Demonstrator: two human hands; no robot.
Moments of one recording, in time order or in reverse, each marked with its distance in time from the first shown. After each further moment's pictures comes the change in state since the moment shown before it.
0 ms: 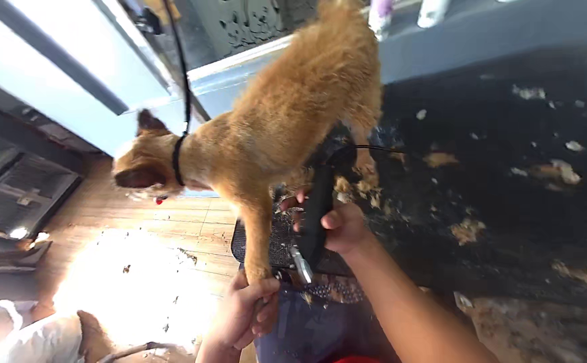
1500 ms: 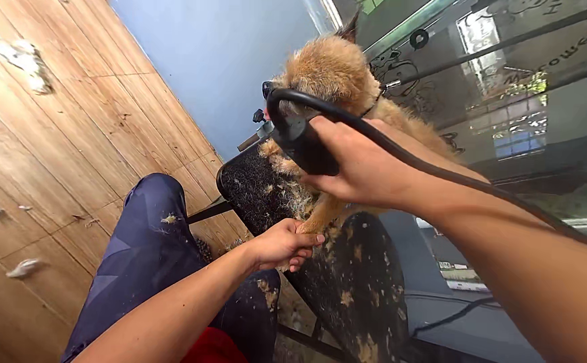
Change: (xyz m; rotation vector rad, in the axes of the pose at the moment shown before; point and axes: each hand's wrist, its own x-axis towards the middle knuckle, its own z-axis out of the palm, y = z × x) left_hand 0.105 -0.065 0.011 -0.371 -0.346 0.222; right_hand 0.165 0.021 0.189 -2.609 -1.348 0.470
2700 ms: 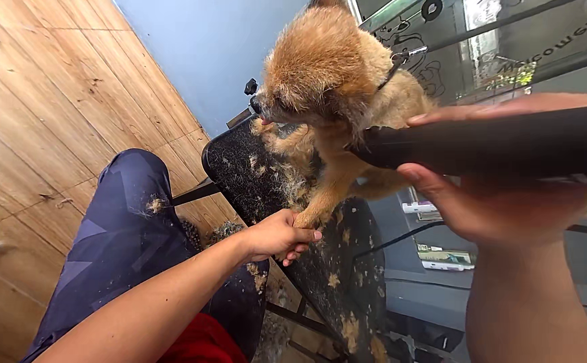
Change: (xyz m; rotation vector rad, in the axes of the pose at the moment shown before) left_hand 0.004 -0.010 0.004 0.091 -0.019 -0.010; right_hand -0.099 0.037 0.021 0.656 0.707 -0.130
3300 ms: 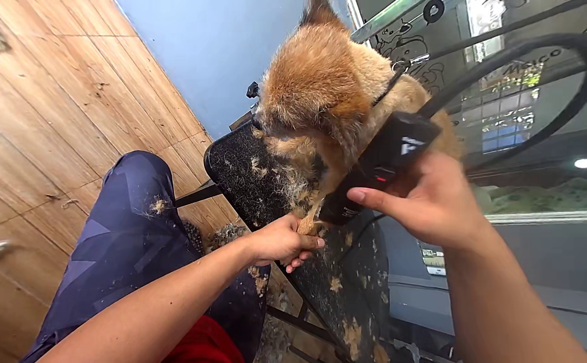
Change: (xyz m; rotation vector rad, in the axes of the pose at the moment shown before) left_hand 0.006 -0.004 0.003 0.009 0.008 -0.024; right_hand -0.012 -0.001 0.031 0.153 -0.175 0.560
